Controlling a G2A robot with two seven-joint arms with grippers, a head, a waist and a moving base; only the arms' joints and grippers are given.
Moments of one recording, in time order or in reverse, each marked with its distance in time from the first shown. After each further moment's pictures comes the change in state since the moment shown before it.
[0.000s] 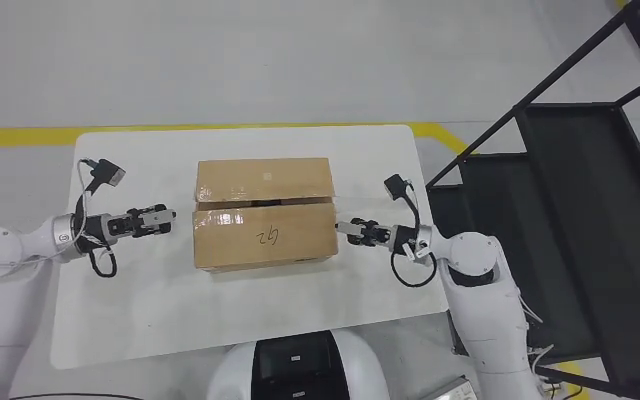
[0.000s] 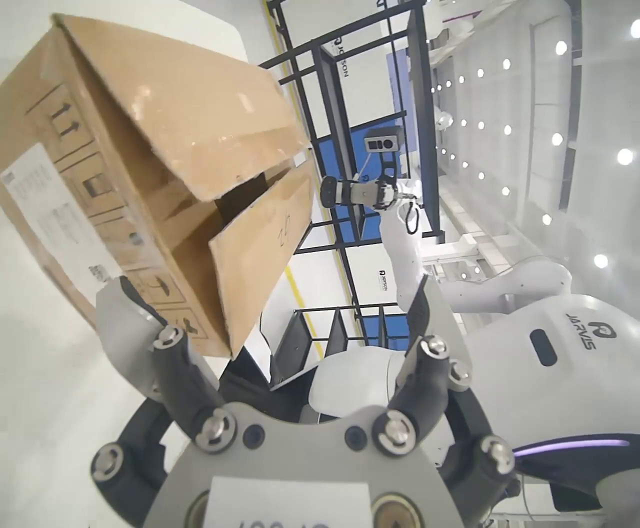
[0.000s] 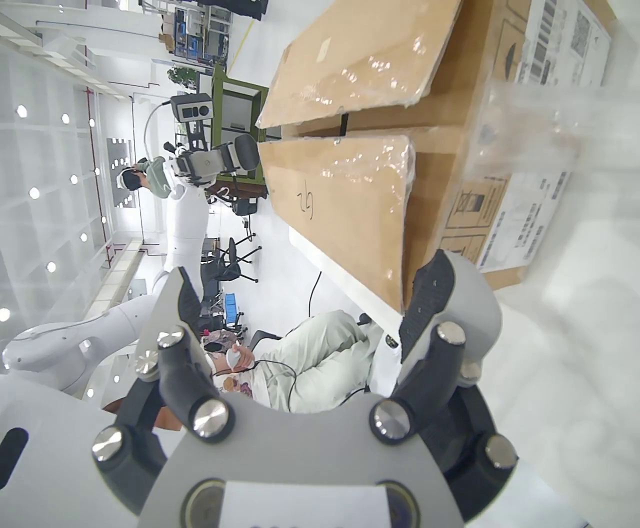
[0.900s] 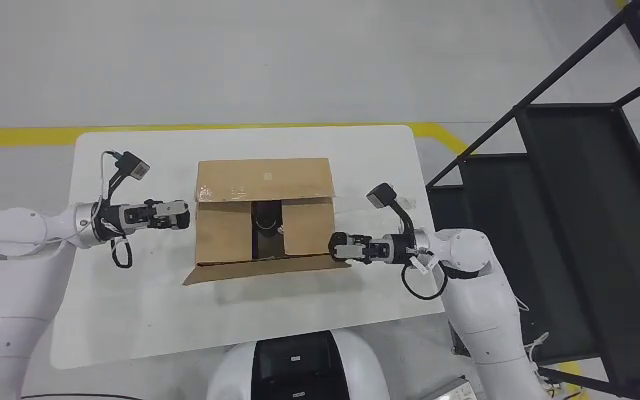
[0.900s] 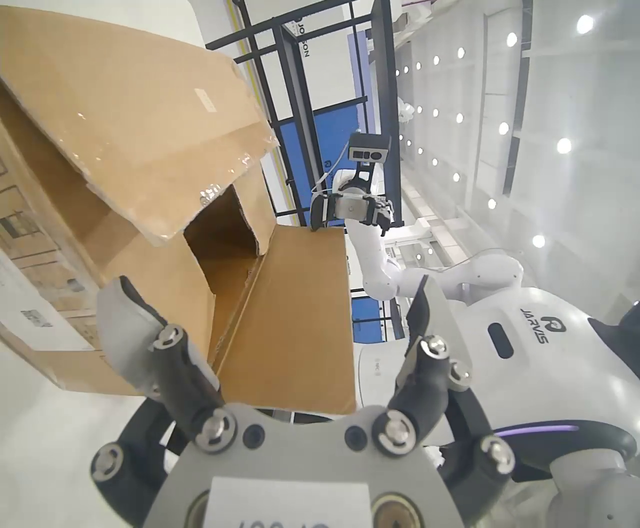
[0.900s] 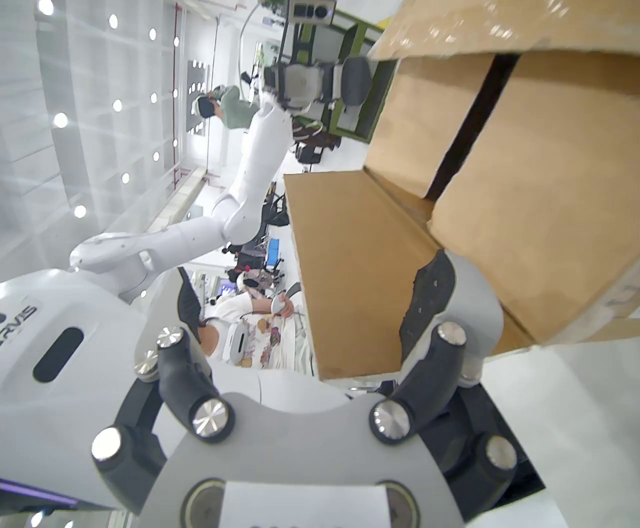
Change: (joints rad) left arm -0.151 -0.034 0.175 0.161 -0.128 0.002 -0.071; right arm 0.028 0.052 -0.076 0.046 0.359 -0.137 0.266
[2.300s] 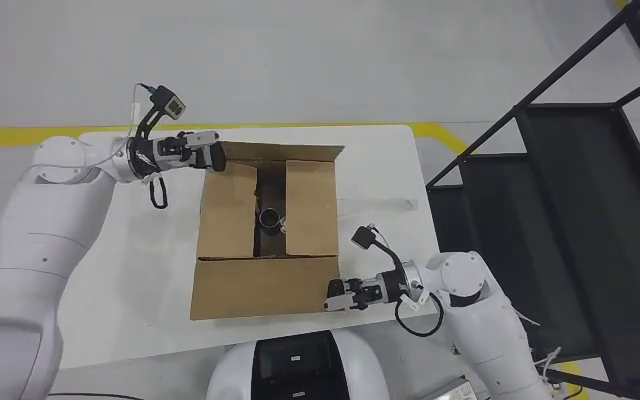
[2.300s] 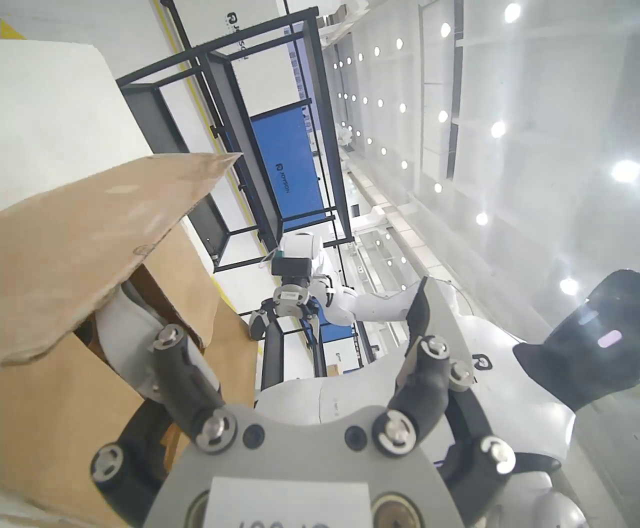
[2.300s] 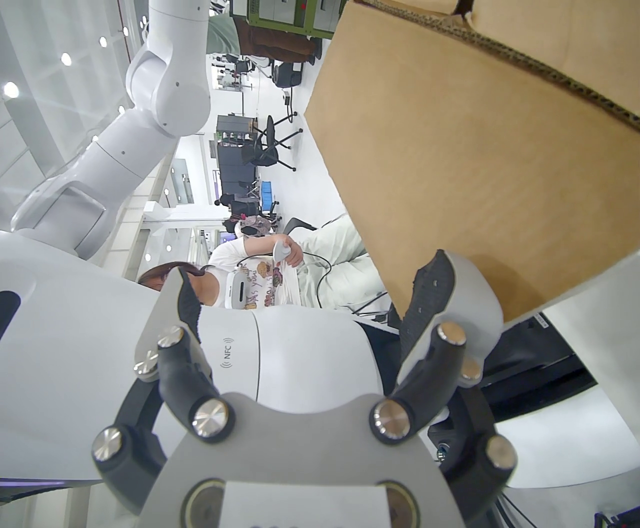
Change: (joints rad) left arm -0.476 -0.187 0.368 0.386 -0.159 -0.047 0.047; right arm -0.126 0.090 -0.090 -0.112 -0.090 0.071 -0.005
